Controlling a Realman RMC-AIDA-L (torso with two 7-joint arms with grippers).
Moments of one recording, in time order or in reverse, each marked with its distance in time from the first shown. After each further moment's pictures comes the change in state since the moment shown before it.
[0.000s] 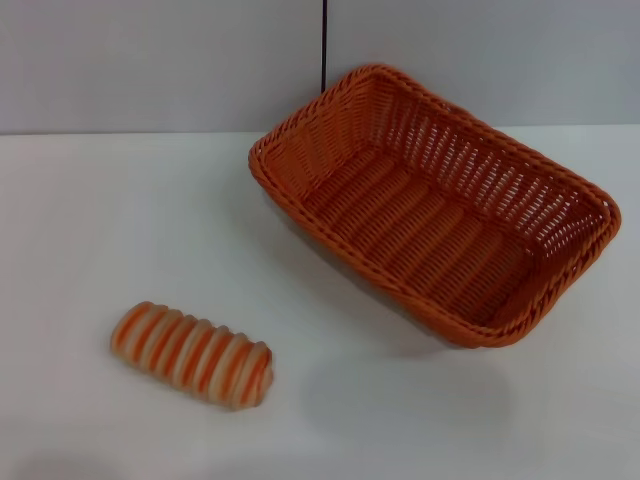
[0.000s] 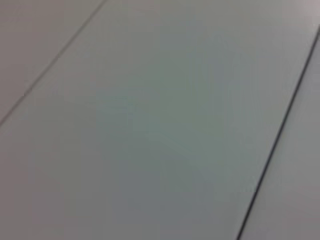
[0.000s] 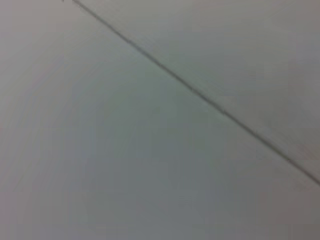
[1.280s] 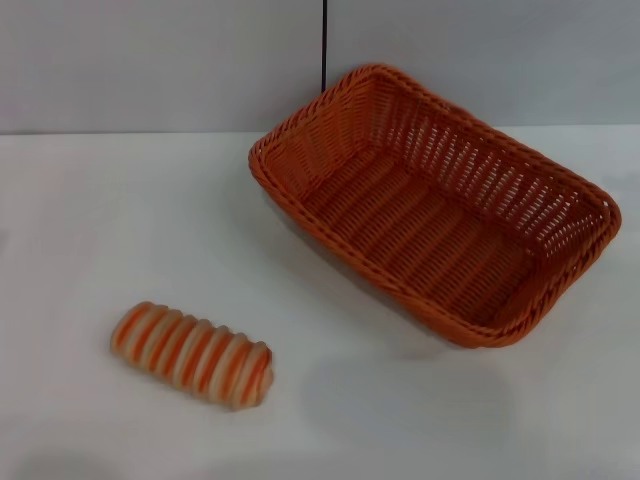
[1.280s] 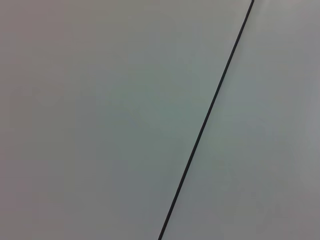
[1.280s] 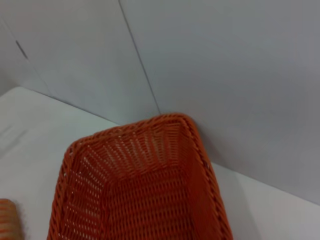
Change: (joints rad) left arm 0.000 -0.002 0.194 0.055 0.001 -0.003 -0.006; right arm 0.259 -0.169 -1.013 -1.123 -0.841 0.490 0.967
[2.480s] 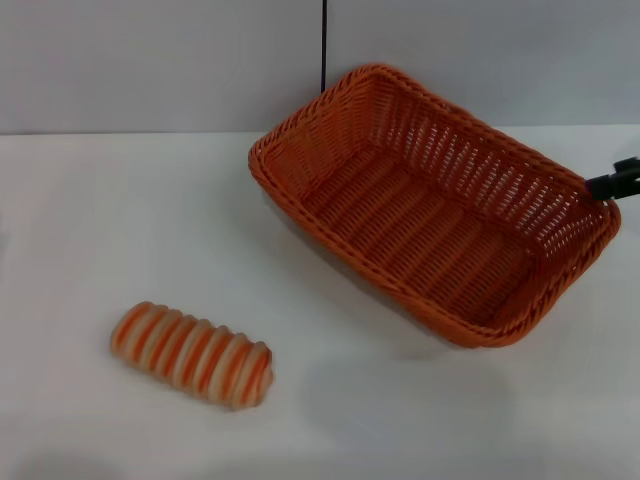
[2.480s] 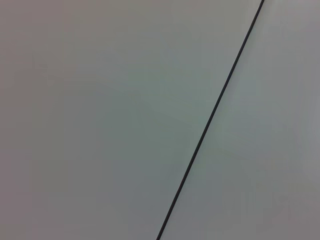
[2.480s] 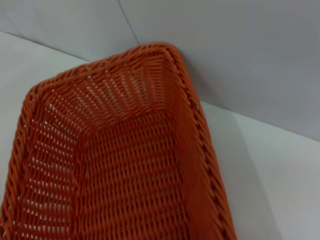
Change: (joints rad) left arm 0.007 0.000 0.002 -0.030 0.000 -0.022 -0.008; right arm 0.135 -0.008 -0.093 0.380 -0.185 -0.199 -0.073
